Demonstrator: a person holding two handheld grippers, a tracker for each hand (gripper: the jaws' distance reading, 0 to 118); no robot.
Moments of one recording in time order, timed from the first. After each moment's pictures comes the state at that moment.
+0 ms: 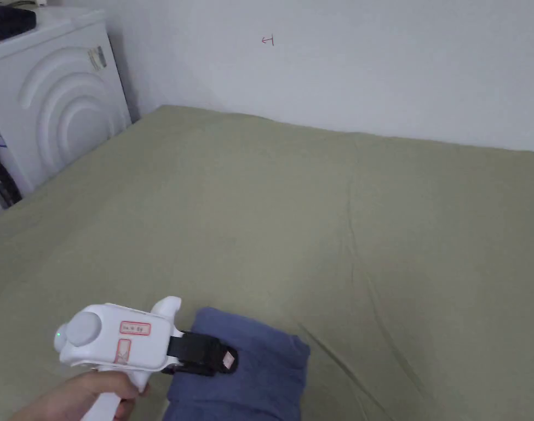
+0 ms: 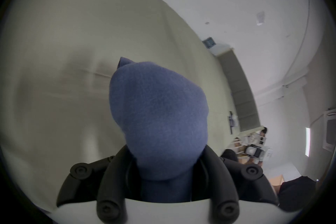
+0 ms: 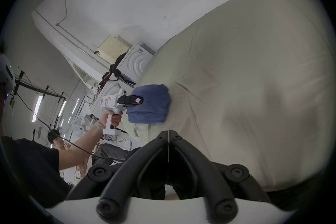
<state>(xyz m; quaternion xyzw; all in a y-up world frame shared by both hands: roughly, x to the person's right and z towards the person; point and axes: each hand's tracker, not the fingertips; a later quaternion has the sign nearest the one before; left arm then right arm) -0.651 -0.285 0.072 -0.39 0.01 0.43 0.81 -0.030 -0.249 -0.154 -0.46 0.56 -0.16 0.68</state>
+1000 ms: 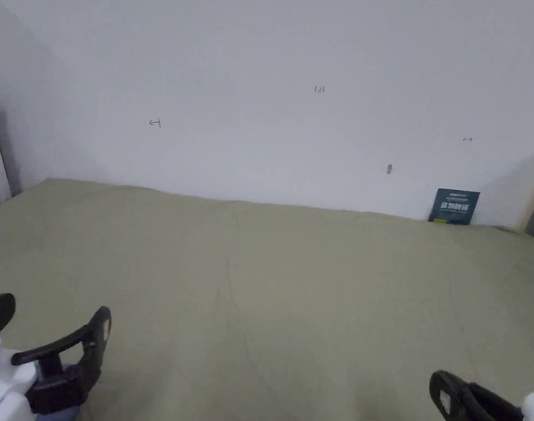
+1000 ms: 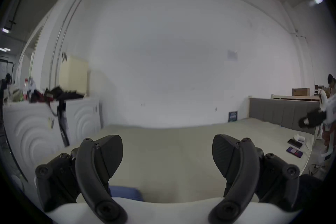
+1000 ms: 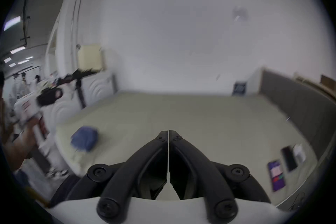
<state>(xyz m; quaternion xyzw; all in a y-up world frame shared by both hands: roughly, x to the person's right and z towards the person) -0.381 -0.097 0.133 0.03 0.27 -0.02 0.96 0.010 -0.085 -0.109 -0.10 0.38 0.02 0.92</state>
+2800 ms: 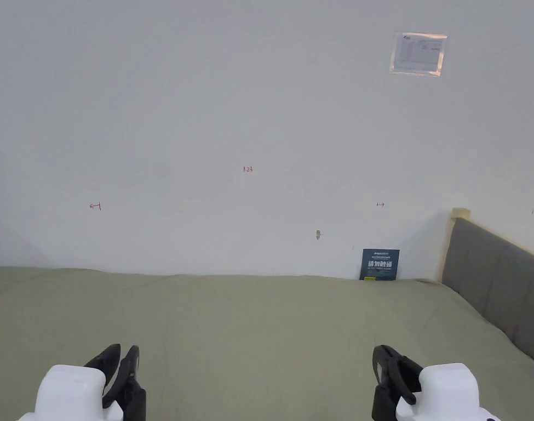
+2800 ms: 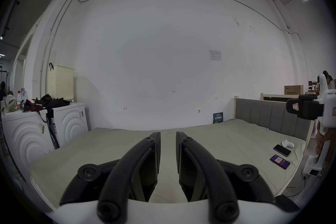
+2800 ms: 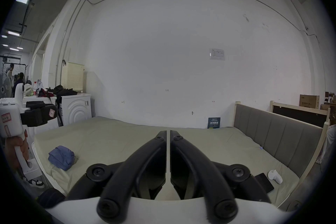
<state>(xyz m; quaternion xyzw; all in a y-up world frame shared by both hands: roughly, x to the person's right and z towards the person) -0.259 -0.058 0.062 0.00 0.24 -0.02 0.97 0.043 -0.048 -0.113 0.01 0.32 0.02 0.95</state>
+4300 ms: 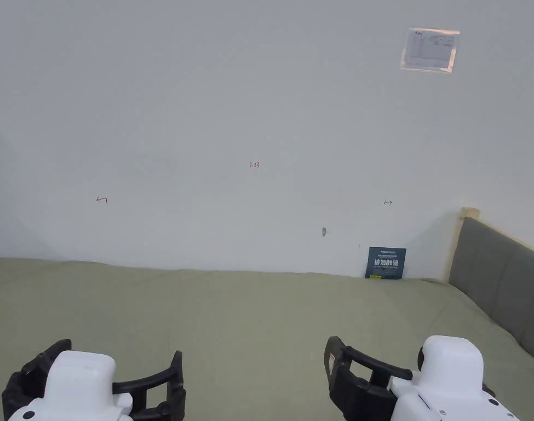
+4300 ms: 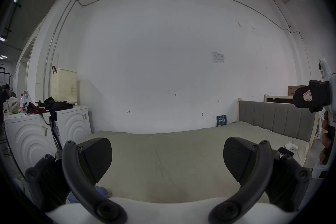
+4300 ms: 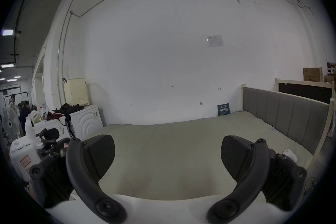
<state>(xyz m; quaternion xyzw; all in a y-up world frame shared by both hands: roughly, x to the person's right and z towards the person) -0.254 -0.049 0.057 0.01 0.26 -0.03 0.97 0.027 -0.010 -0.099 -0.06 0.33 -0.06 0.94</state>
